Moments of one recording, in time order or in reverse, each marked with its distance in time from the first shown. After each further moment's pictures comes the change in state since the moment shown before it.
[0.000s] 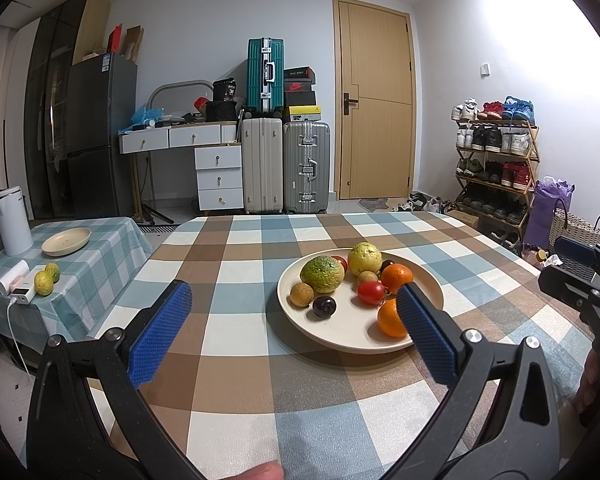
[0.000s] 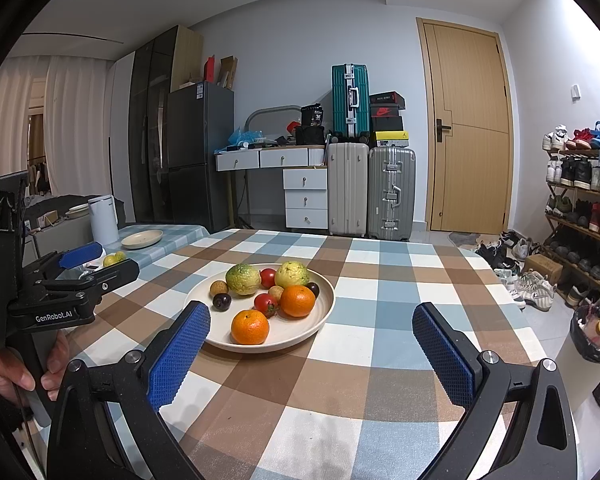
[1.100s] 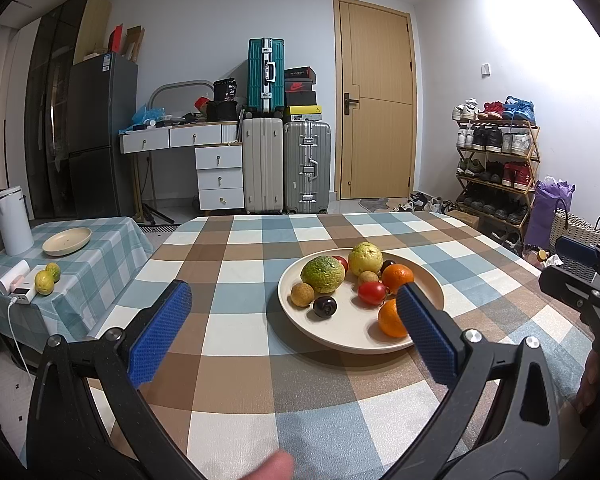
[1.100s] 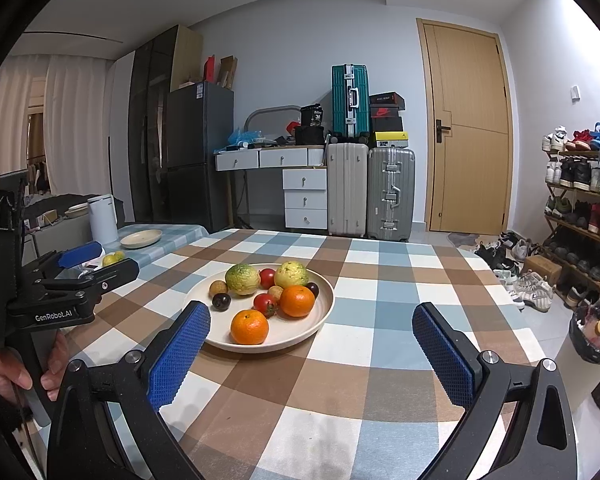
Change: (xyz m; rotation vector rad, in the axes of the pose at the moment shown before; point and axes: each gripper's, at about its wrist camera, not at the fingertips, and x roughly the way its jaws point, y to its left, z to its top) left arm 0.002 0.001 0.000 0.000 0.001 0.004; right arm 0.000 -0.001 0.000 -0.002 0.000 -0.001
